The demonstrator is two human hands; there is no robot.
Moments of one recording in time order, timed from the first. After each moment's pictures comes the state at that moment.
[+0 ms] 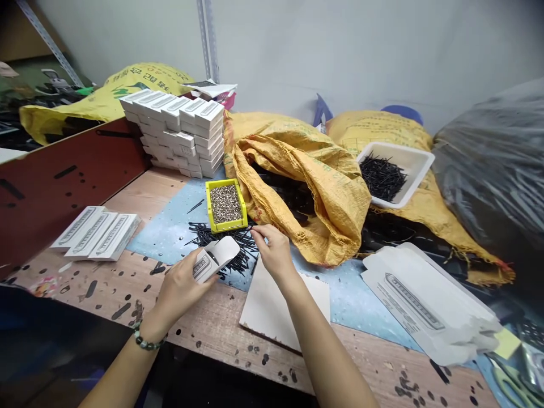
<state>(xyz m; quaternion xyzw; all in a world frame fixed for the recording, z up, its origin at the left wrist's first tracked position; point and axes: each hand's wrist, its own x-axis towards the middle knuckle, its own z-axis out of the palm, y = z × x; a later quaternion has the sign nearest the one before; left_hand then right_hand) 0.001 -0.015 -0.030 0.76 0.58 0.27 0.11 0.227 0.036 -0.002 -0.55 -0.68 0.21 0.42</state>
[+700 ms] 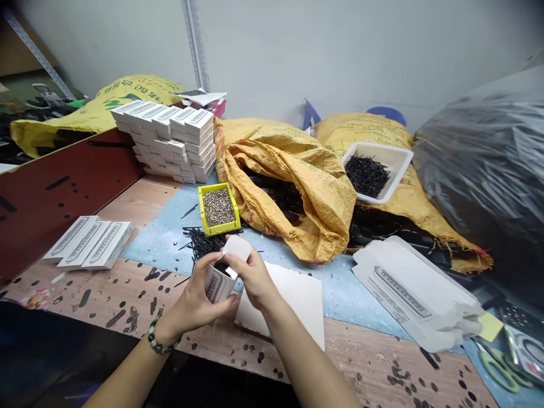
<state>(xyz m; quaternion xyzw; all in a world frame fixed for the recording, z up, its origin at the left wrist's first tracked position) 0.037 -0.029 -0.011 0.78 0.35 0.43 0.29 0.196 -0.015 0.014 -0.46 -0.50 0.53 0.51</state>
